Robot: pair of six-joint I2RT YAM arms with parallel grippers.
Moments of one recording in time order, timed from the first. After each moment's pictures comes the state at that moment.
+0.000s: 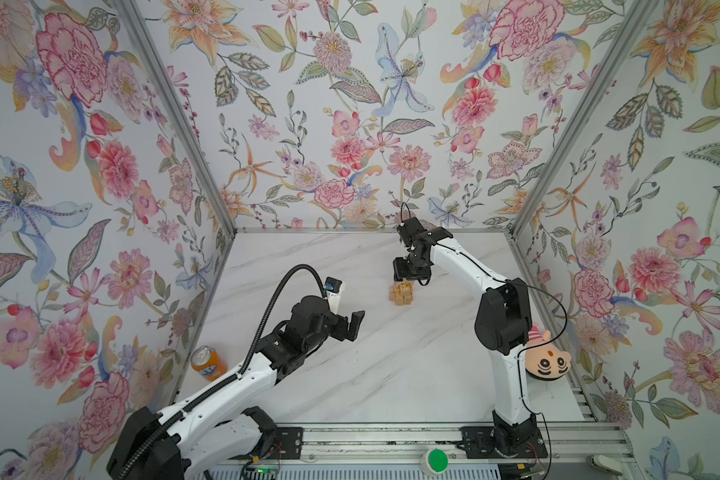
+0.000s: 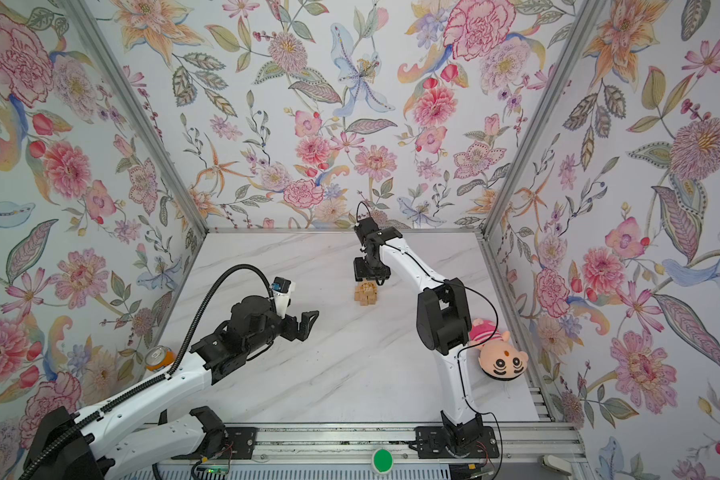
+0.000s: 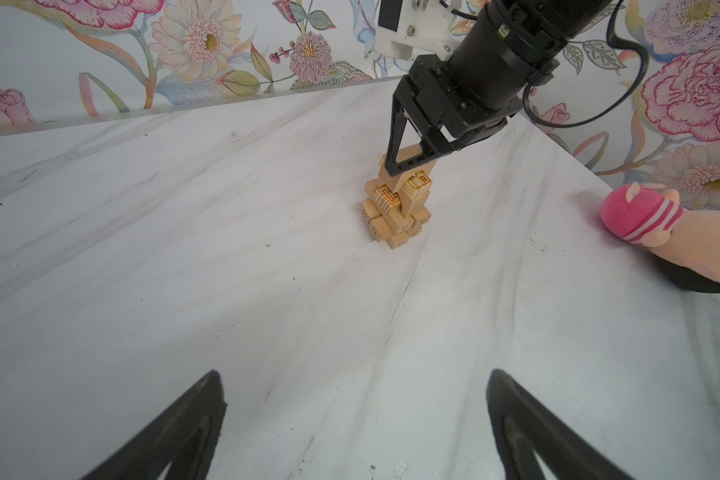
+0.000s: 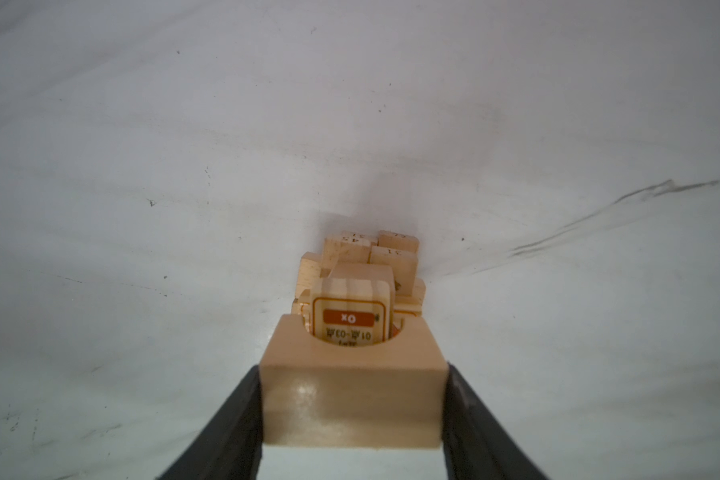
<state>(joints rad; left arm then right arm) -0.68 1.04 0.66 -0.08 -0.06 -0.22 0.50 2.17 2.00 -1.07 -0.01 0.30</state>
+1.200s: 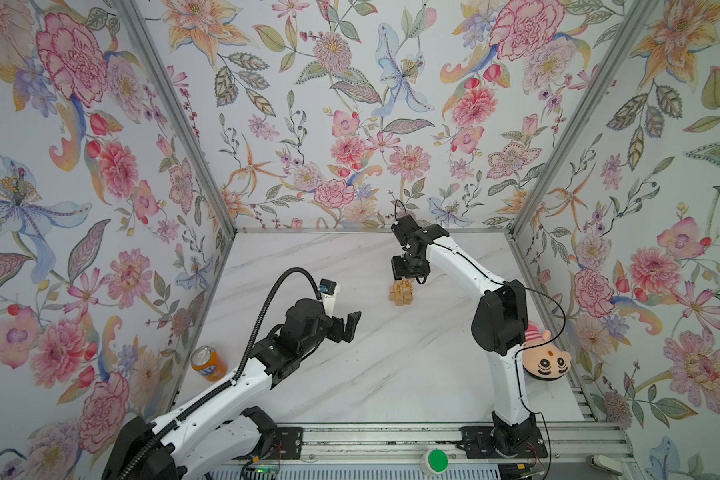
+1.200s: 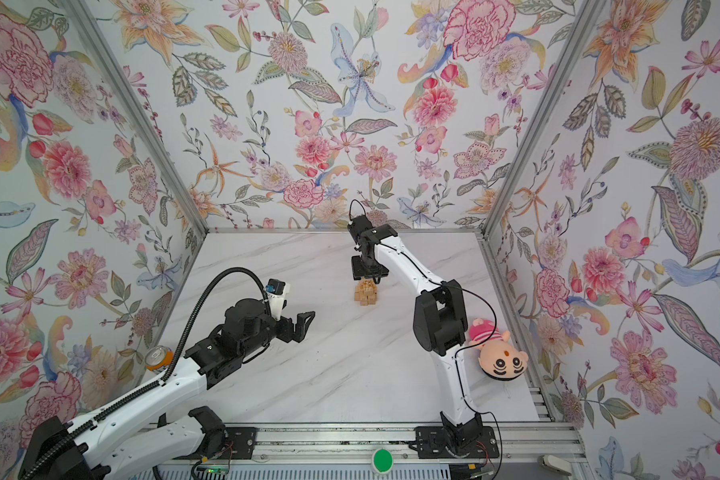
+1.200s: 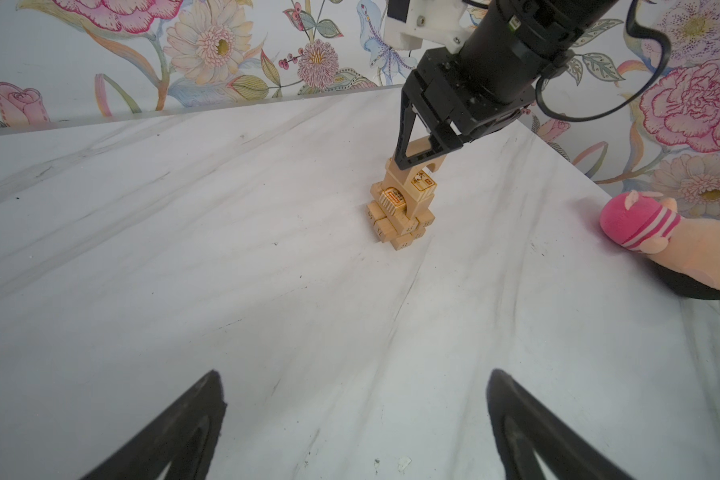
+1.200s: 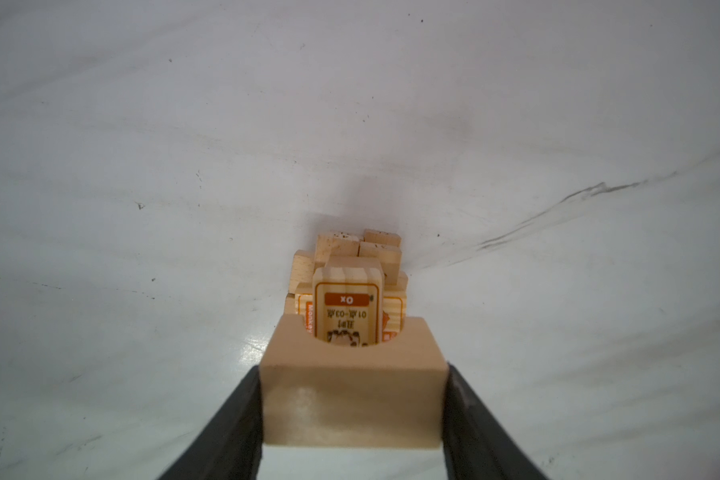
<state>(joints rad) -0.66 0.99 0.62 -0.08 -0.05 -0.23 0.53 2.19 2.07 -1.14 0.10 0.31</state>
